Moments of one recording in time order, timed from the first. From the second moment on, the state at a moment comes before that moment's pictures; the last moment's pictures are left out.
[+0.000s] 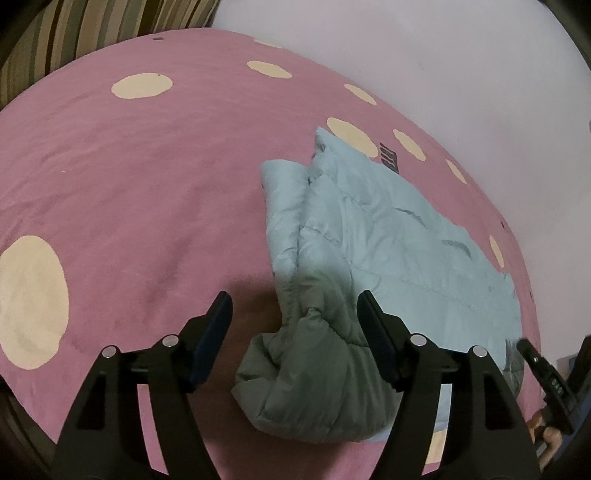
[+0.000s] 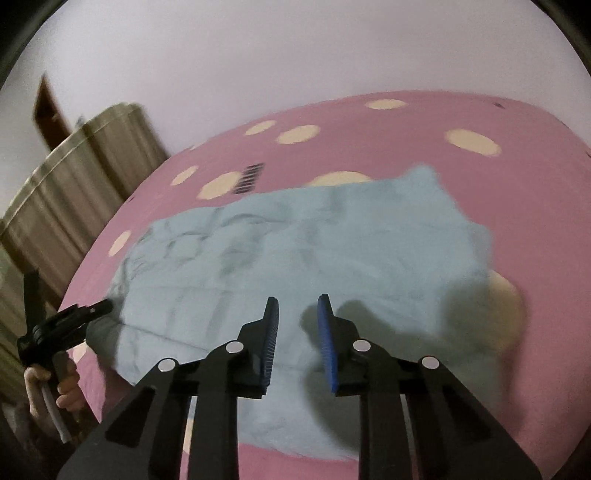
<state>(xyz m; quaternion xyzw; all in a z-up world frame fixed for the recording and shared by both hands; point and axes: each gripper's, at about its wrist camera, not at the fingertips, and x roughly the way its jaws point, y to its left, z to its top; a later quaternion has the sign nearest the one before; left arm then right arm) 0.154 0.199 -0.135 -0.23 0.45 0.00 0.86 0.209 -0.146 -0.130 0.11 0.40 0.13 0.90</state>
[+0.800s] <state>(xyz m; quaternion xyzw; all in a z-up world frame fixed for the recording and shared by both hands) 0.190 0.204 -0.156 -0.27 0.48 -0.05 0.83 0.242 -0.068 -0.184 0.04 0.46 0.13 0.88</state>
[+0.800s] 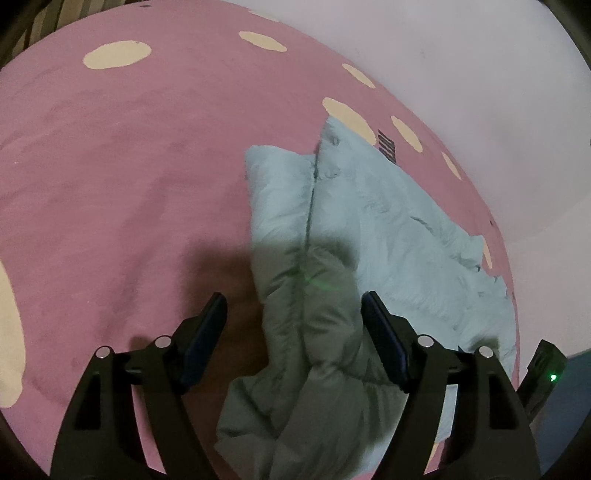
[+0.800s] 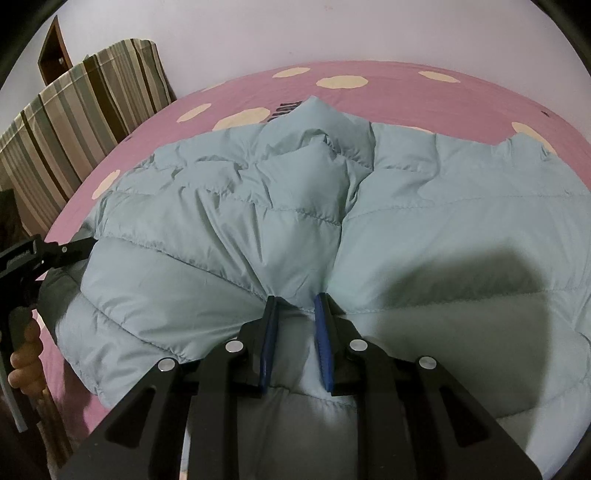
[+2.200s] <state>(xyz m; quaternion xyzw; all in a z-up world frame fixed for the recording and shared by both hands) 0.207 0.171 -0.129 -0.25 0.47 -0.11 0.84 0.239 -0.062 -0.185 0.04 0.45 0.12 0.88</state>
